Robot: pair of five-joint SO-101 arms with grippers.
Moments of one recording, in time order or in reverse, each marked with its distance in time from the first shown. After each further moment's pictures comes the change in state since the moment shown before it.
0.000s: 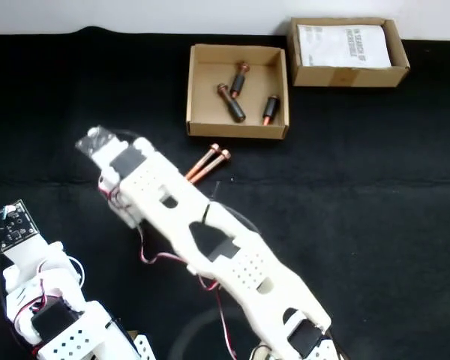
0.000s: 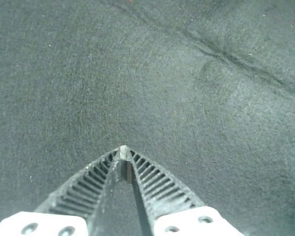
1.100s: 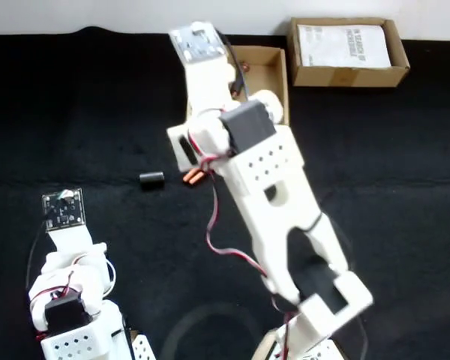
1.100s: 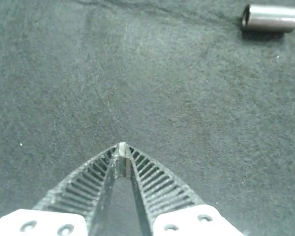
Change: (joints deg) left arm 21.6 0.1 -4.9 13.5 3.6; right arm 14.6 -46.7 19.5 6.9 -10.5
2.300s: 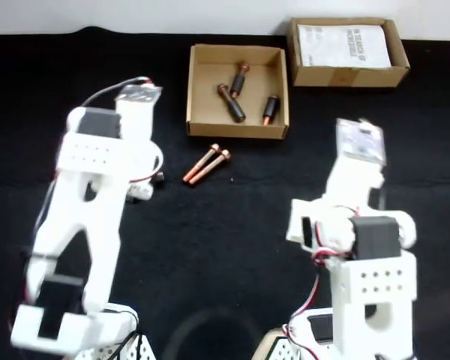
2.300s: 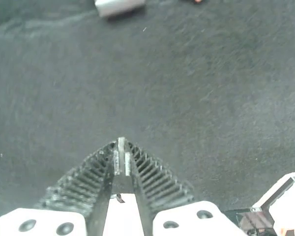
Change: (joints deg) left arm 27.9 98.2 -84.7 22.9 8.5; right arm 30.3 -53.7 61.8 -3.5 -3.9
